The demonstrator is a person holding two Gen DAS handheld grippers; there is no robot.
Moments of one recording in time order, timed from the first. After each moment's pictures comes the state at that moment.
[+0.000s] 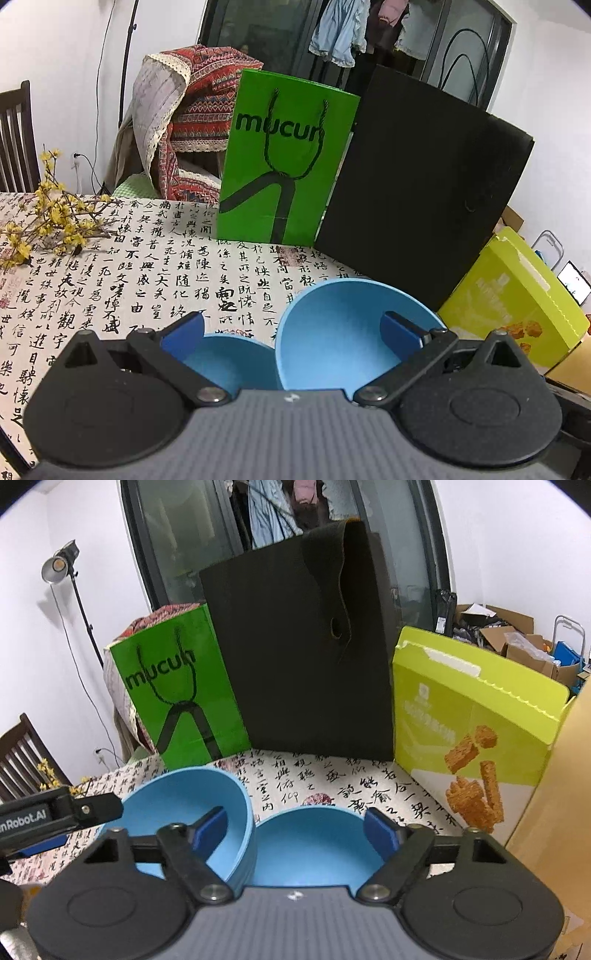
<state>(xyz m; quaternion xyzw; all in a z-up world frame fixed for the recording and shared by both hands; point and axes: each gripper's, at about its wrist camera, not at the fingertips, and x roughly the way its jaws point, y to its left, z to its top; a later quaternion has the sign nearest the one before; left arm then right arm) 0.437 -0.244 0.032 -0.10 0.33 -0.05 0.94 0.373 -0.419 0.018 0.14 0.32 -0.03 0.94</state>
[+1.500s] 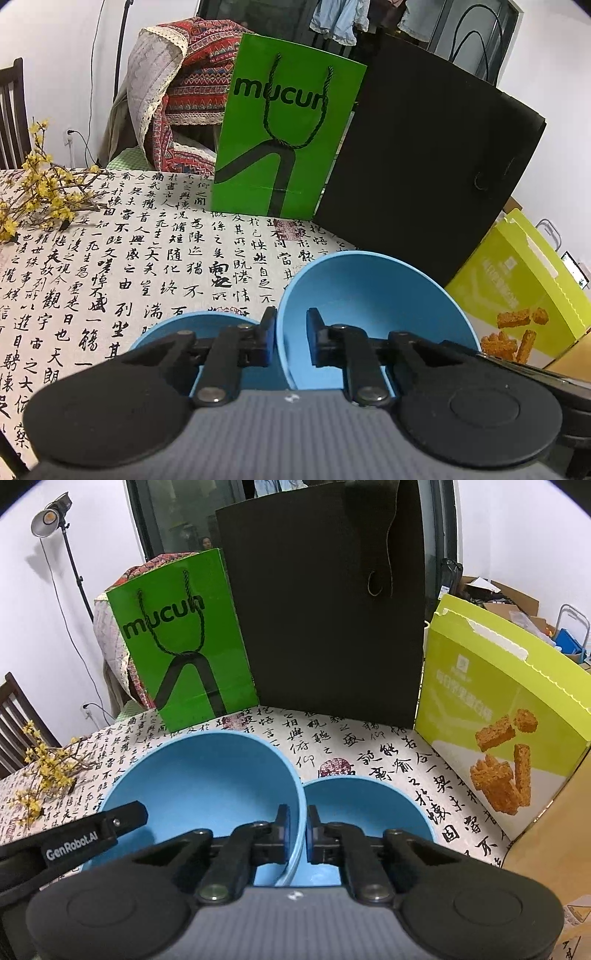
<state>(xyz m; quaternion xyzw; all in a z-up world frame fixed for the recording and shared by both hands) 0.449 -0.244 0.014 -0.11 0.37 -0.06 0.92 0.406 -0.380 0.015 0.11 0.39 -0.04 0.91</state>
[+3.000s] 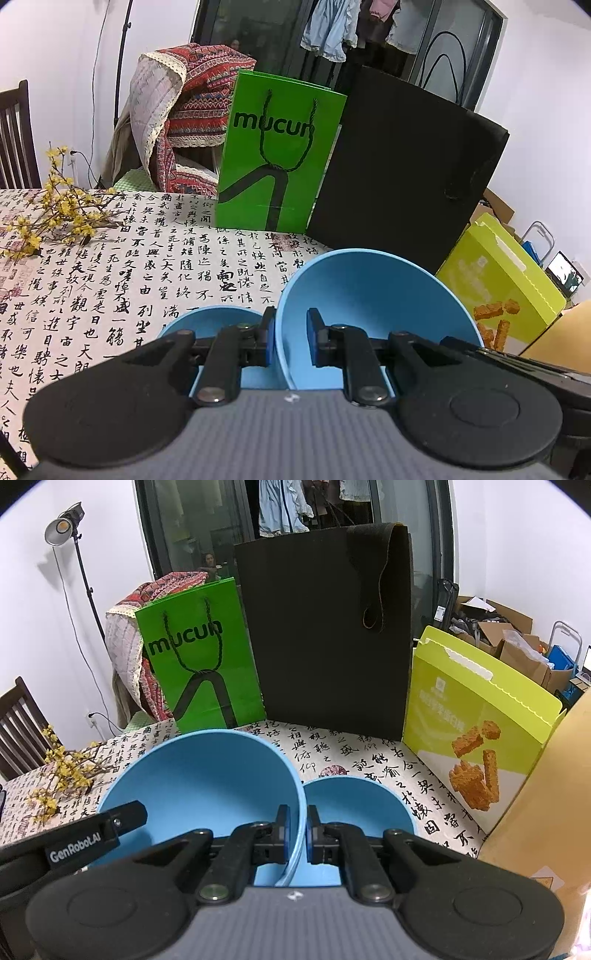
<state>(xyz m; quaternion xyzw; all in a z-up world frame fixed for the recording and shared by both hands) 0.396 -0.238 0.047 -0.10 0.34 -0.06 0.93 0.354 -0.368 0.051 0.10 0.37 -0.05 0.92</state>
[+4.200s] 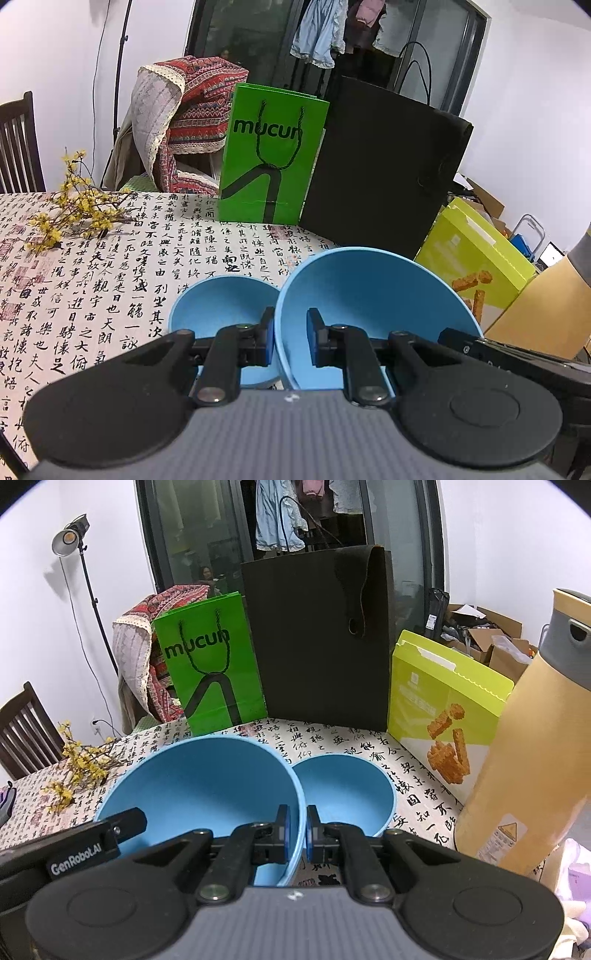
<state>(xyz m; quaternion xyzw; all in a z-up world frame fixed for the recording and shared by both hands) 0.326 -0.236 0.061 -0.09 0.33 -0.07 0.94 0.282 -0.357 0.068 0.11 0.35 -0.06 0.93</state>
